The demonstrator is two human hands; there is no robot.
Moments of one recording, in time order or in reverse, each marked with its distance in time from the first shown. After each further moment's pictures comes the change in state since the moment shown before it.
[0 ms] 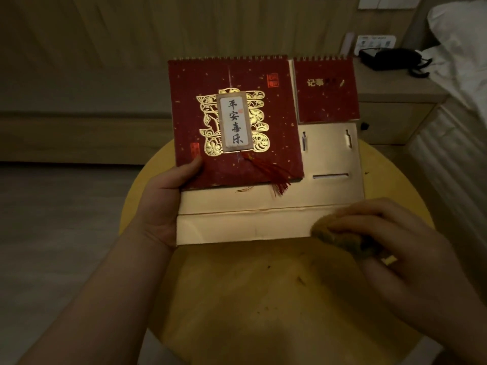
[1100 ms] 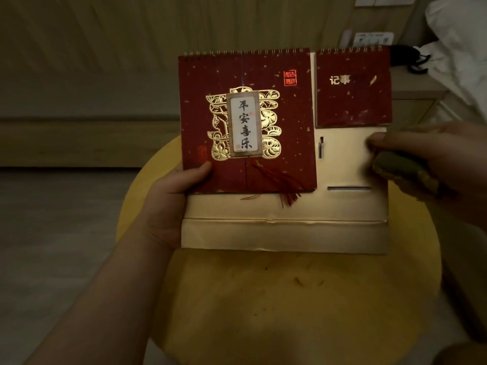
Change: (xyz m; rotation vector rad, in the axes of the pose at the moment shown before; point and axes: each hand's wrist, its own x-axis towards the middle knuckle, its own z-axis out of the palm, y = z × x) left_hand 0.002 -0.003 0.012 0.125 0.011 0.005; right_hand 0.095 0.034 -0.058 0.690 -0.070 0.891
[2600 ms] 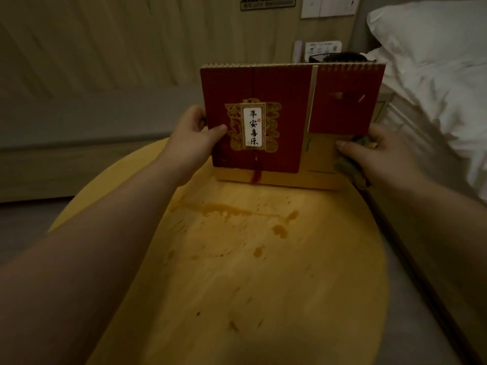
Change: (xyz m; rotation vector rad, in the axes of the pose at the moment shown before) left_hand 0.163 -0.014 0.110 0.735 0.029 0.224; right_hand 0.119 0.087 -0.088 -0.096 0.297 -0.390
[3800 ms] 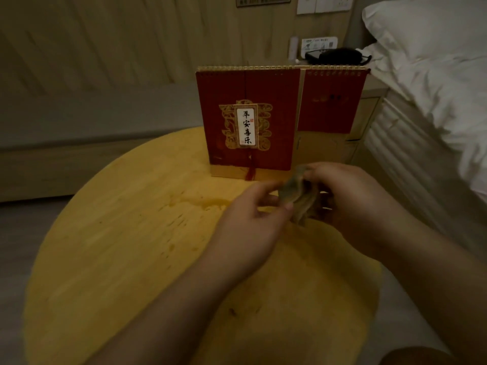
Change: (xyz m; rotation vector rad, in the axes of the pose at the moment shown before) left_hand -0.151 0.005 0.072 0.049 -0.200 -0.134; right_hand -0.094 -0.064 0.043 0.263 -0.254 0.395
